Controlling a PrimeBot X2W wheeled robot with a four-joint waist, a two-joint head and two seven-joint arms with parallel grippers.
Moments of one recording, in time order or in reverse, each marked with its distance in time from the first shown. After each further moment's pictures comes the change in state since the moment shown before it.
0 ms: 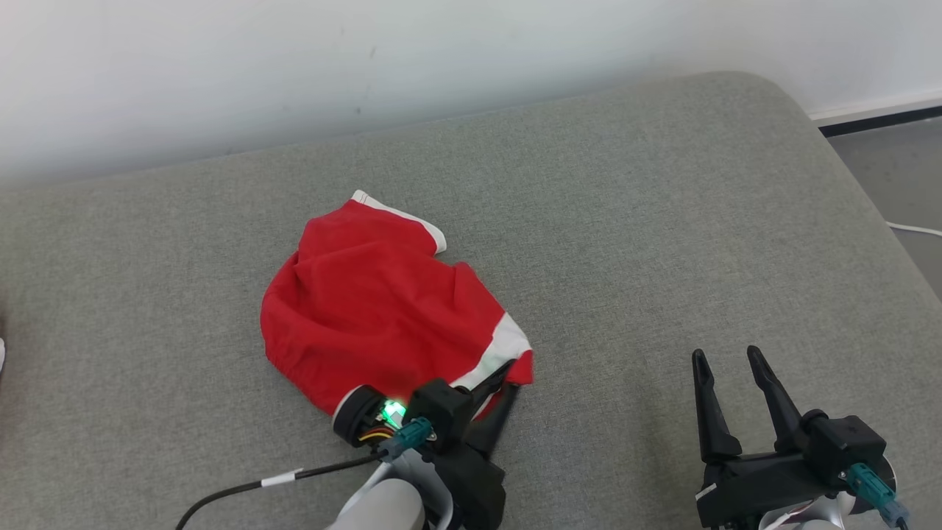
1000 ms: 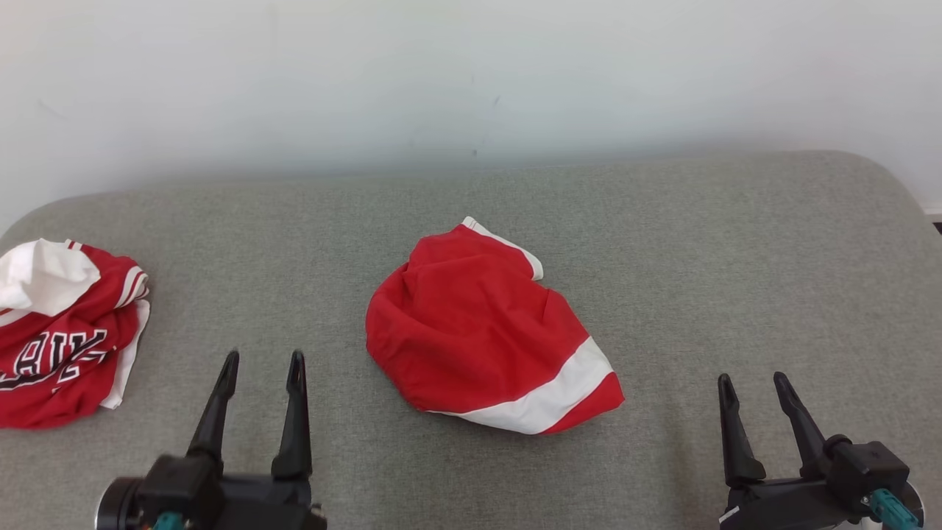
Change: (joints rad) left arm 0.421 0.127 0.526 -0.565 0.114 0.168 -0.015; right arm 0.062 -0.011 -0.047 -0.011 -0.016 0.000 0.000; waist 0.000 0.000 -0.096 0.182
